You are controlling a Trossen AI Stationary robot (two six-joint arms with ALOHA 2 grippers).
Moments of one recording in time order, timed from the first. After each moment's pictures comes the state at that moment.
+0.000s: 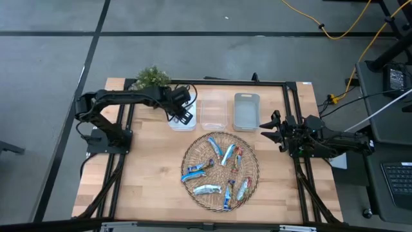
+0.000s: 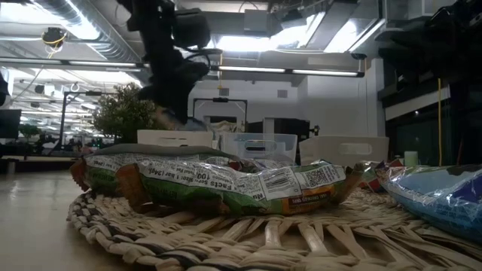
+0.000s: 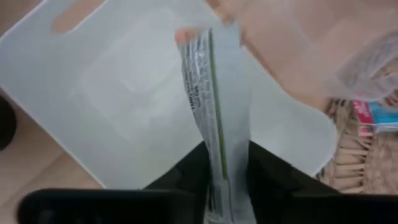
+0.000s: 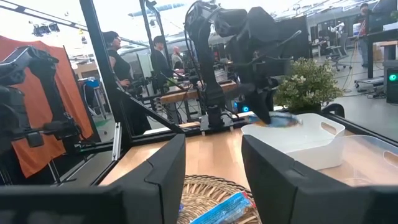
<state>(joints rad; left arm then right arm) 0.36 1.52 1.11 -0.77 -0.07 -0.53 -0.12 0.02 0.01 0.17 -0.15 0.23</state>
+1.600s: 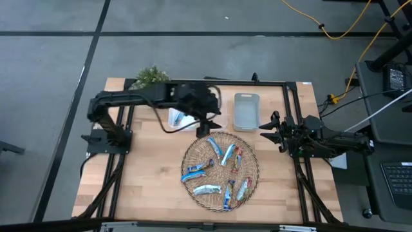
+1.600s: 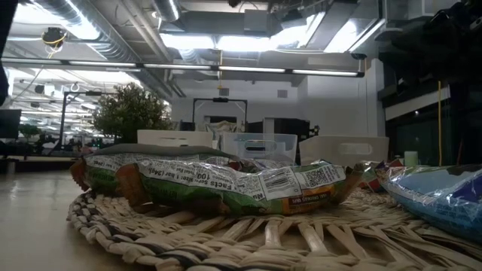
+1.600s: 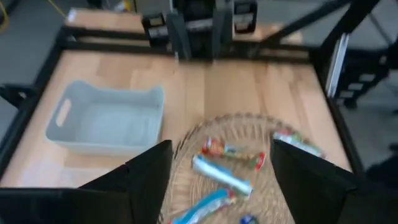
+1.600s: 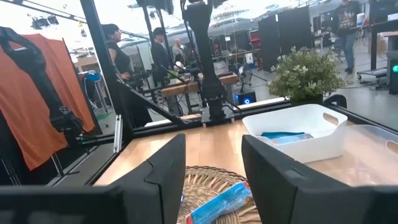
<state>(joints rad) 0.07 1.72 1.86 -0.81 0.10 -0.04 -0.12 0.02 0.01 0.14 -0.16 0.23</state>
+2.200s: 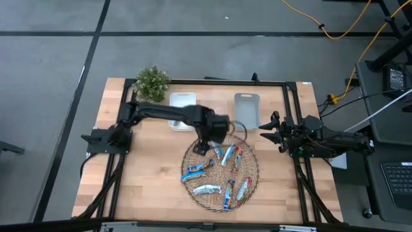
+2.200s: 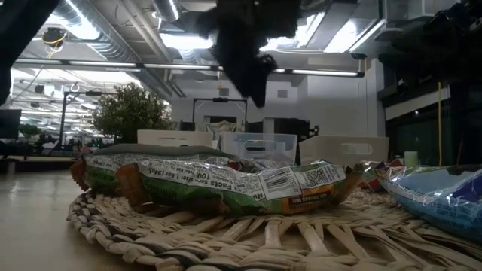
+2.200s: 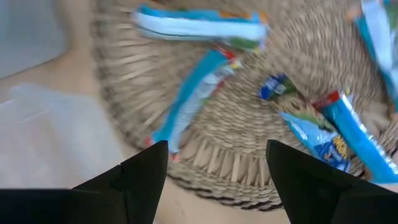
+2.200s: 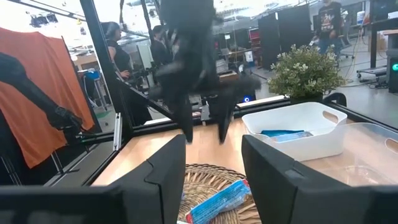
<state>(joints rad) 0.00 2.09 1.90 -1.13 0.09 0.39 -0.12 0.02 0.01 0.13 -0.16 0.23</state>
